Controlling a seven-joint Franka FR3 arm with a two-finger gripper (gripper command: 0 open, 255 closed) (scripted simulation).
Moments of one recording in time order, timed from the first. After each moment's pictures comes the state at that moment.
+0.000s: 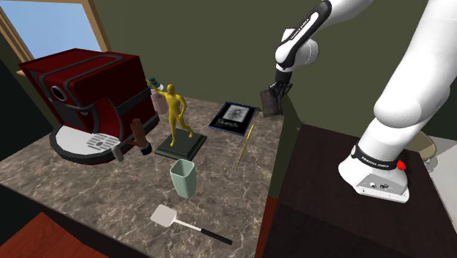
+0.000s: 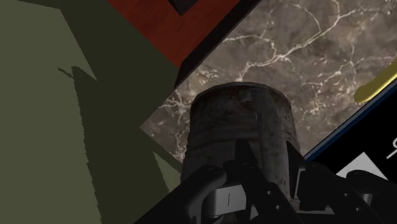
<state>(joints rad) -0.54 0.12 -0.08 -2.45 0.09 2.59 0.04</state>
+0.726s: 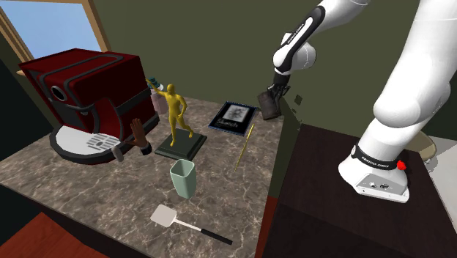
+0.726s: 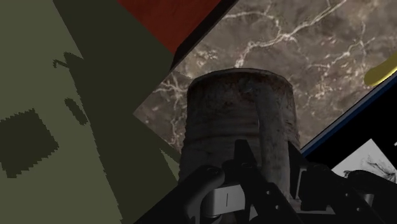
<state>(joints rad) -0.55 0.18 -0.06 -2.44 0.15 2.69 -0.01</state>
